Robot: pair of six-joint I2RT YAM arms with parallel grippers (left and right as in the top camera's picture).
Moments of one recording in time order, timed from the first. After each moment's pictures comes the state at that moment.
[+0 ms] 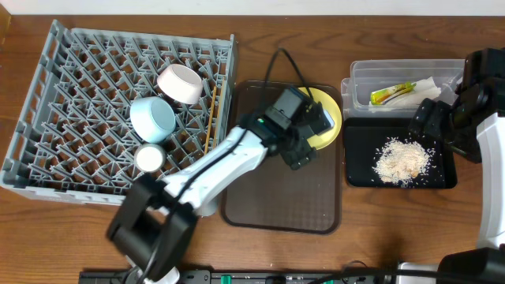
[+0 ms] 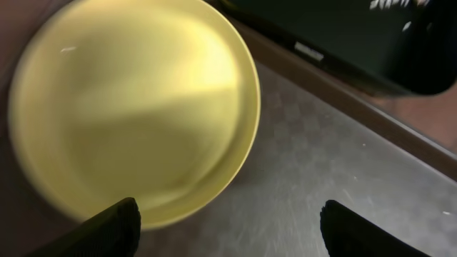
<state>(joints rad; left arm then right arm) -0.72 1.84 1.31 -0.52 0.20 0.35 -0.21 1.54 1.51 -1.34 0.08 0.36</state>
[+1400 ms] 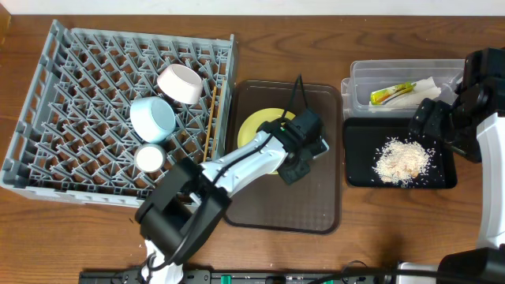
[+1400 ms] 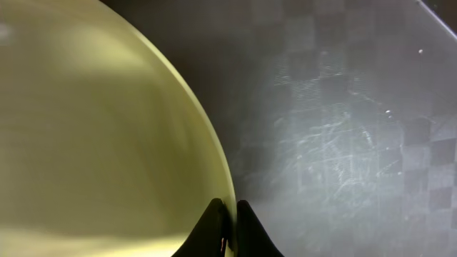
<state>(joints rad) -0.79 1.96 1.32 -0.70 0.10 0.23 -0.21 1.54 1.51 -1.34 0.07 0.35</state>
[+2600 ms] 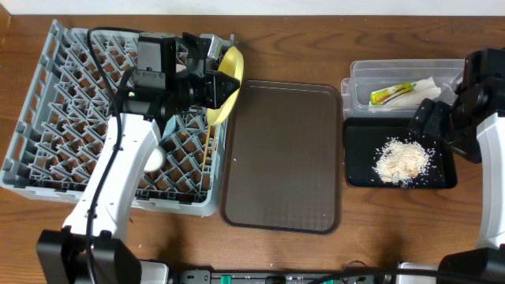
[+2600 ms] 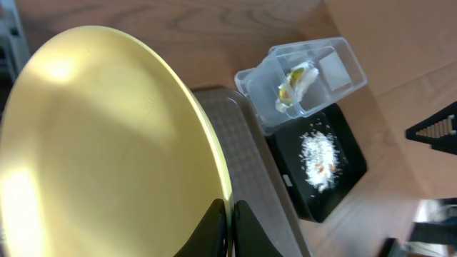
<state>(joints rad) -0.13 1.55 1.32 -0.55 0.73 -0.15 -0.21 1.54 1.51 -1.35 0.07 0.36</state>
